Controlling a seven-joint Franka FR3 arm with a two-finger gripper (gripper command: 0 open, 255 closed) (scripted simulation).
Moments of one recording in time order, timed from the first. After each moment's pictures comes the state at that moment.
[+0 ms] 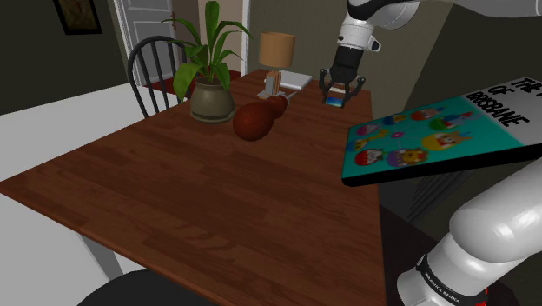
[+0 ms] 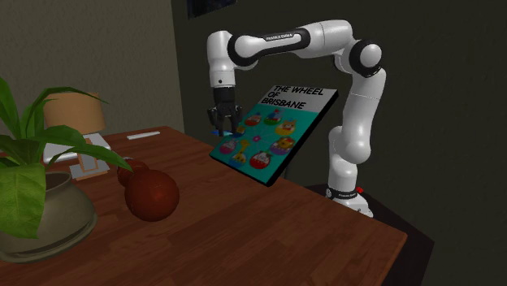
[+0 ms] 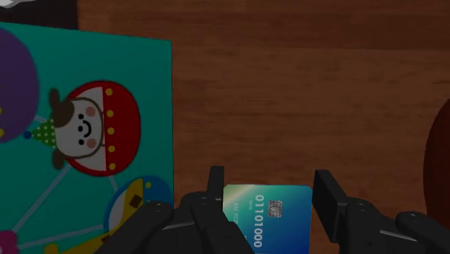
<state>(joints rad) -0.31 -0.20 0.11 -1.96 0.15 1.69 0.86</state>
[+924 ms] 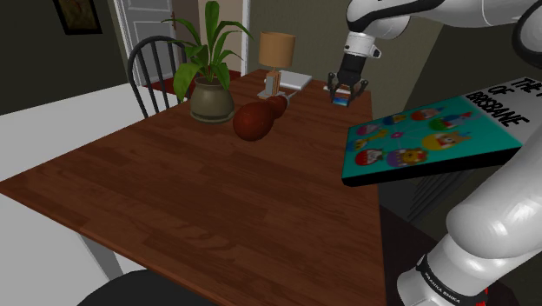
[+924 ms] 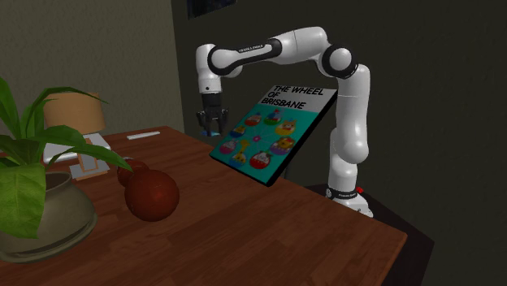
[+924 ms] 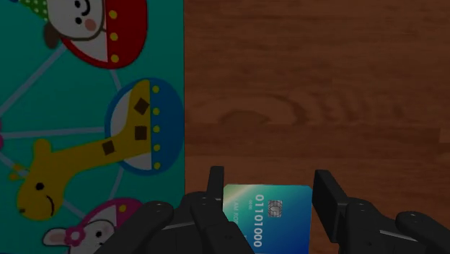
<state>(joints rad) -0.39 0.02 0.02 -1.79 0.12 1.71 0.69</state>
